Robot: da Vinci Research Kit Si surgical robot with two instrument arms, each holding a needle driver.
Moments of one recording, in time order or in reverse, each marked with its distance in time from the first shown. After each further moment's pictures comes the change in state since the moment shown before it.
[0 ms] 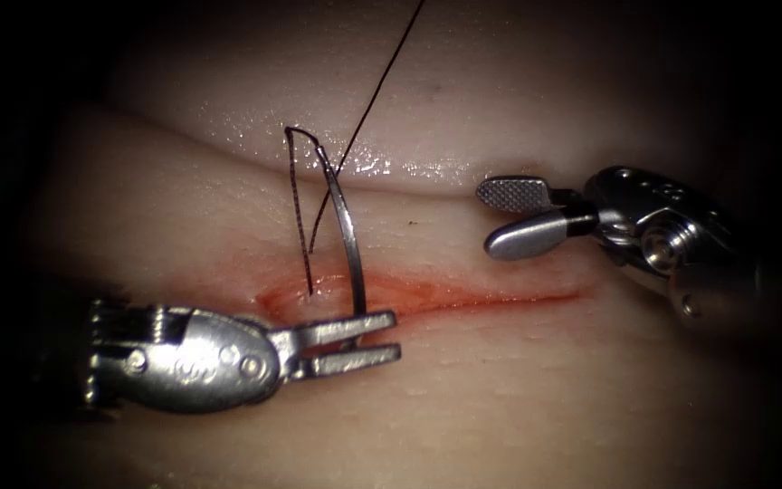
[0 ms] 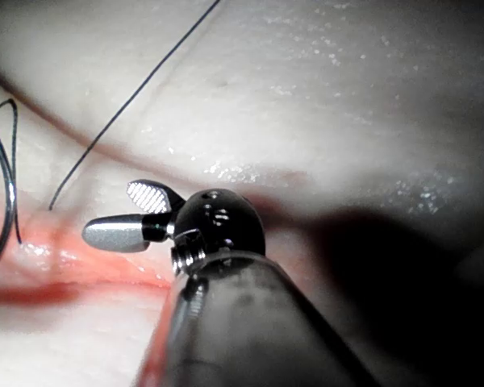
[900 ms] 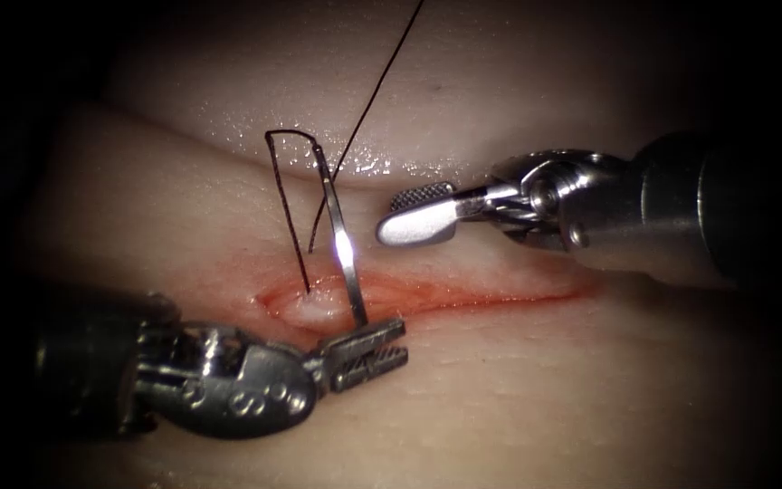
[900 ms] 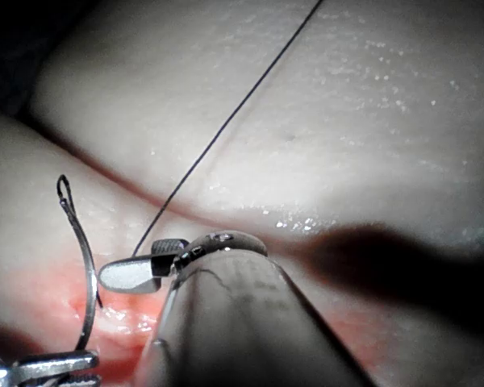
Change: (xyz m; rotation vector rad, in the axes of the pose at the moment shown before) right arm 0.001 -0.002 0.008 -0.021 -0.137 0.223; left arm 0.000 0.001 0.001 0.087 -0.166 0.226
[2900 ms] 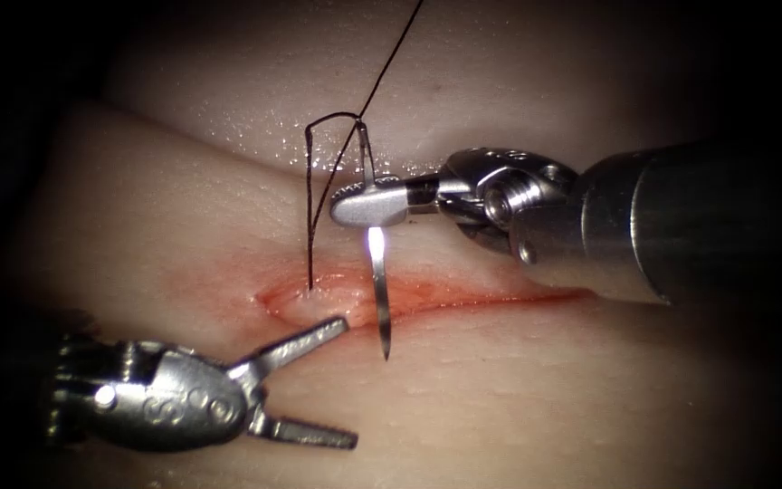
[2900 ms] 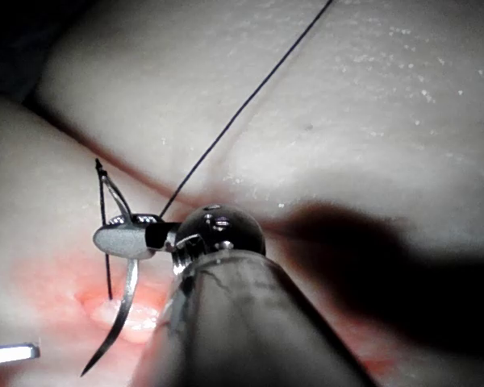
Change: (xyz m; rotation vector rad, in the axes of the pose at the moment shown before) right arm 0.001 0.002 0.002 0.131 0.156 -0.218; left arm -0.001 0.000 -0.004 -0.304 0.273 -0.293
